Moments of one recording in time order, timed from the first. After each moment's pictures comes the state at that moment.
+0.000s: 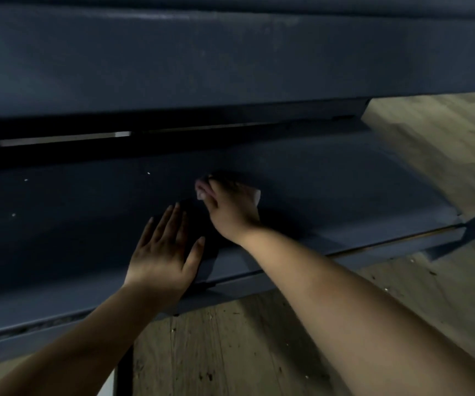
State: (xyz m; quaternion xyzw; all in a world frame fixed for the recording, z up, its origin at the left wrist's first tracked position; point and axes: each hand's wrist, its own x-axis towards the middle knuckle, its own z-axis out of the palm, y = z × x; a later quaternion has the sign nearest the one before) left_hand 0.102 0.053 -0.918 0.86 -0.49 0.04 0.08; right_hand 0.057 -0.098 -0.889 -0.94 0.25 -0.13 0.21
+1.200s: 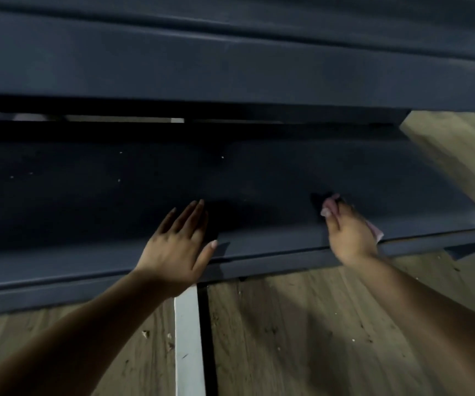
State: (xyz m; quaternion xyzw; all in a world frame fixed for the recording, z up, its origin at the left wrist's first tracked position) left_hand 0.152 0.165 -0.910 0.83 -0.56 0.05 0.04; right_hand -0.029 -0.069 -0.889 -0.87 0.46 -0.14 0.14
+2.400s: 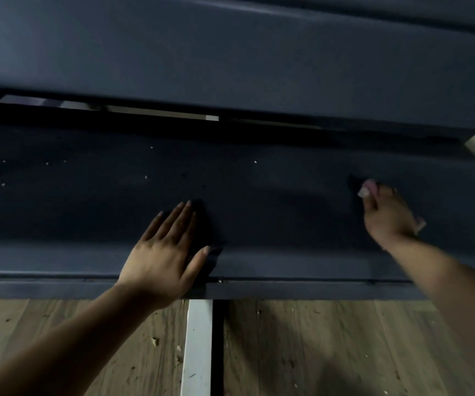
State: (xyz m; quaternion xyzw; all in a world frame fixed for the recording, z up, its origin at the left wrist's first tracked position) left_hand 0.176 0.197 -0.922 0.88 -0.46 0.12 0.02; right_hand 0.024 -0.141 -0.889 -0.88 0.45 -0.14 0.11
